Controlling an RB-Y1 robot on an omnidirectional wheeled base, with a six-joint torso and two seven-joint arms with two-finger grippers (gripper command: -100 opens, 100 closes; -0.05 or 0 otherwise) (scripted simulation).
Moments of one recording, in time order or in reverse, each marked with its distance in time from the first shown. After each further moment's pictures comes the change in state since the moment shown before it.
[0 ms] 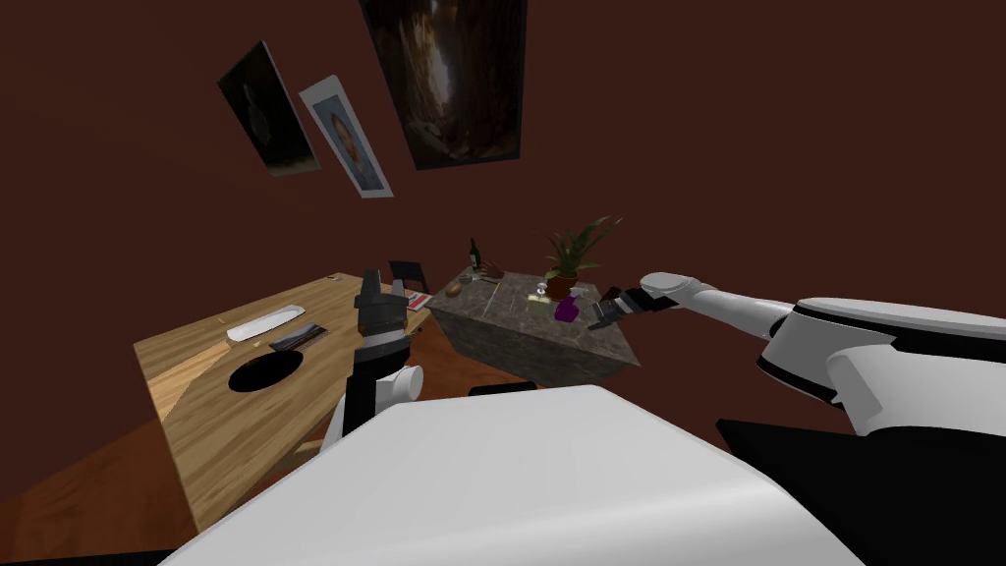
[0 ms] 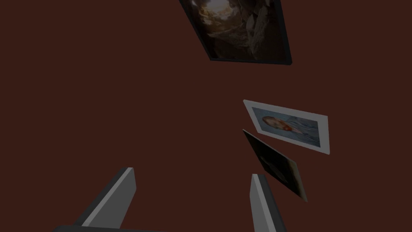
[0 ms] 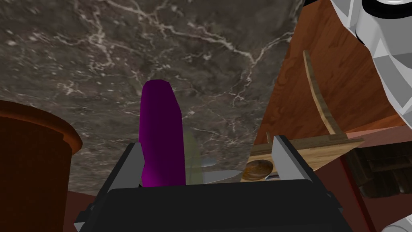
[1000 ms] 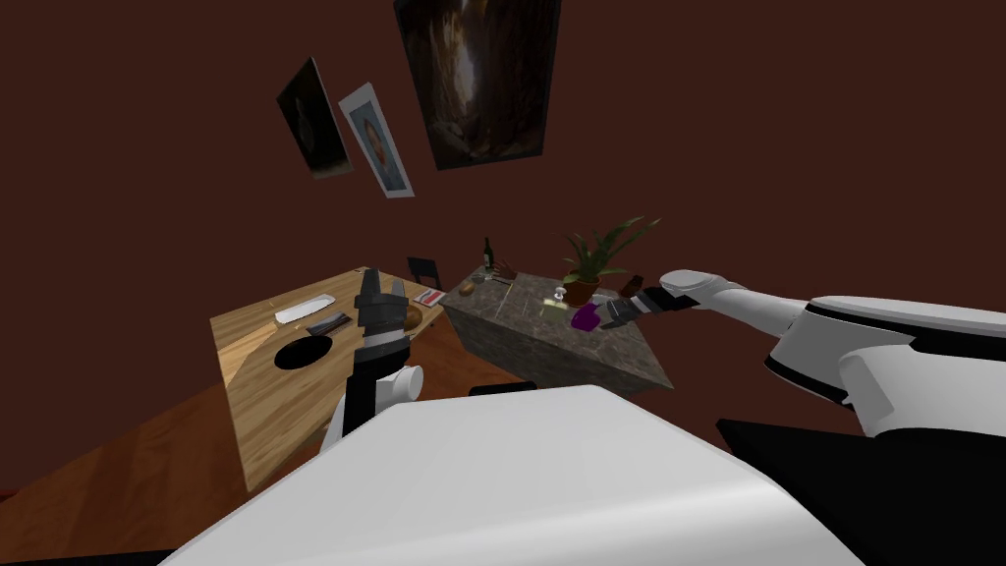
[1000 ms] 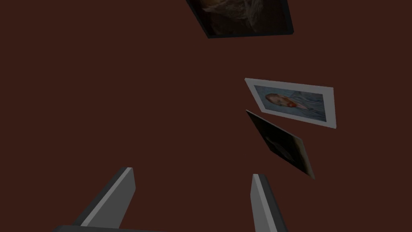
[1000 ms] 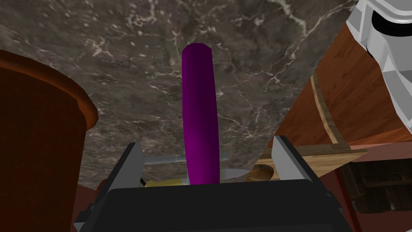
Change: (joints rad) left arm 0.000 0.000 0.000 0.000 0.000 0.000 0.000; right arm -0.003 -0.023 -0.007 0.147 -0.018 -0.059 0.108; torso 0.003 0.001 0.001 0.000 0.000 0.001
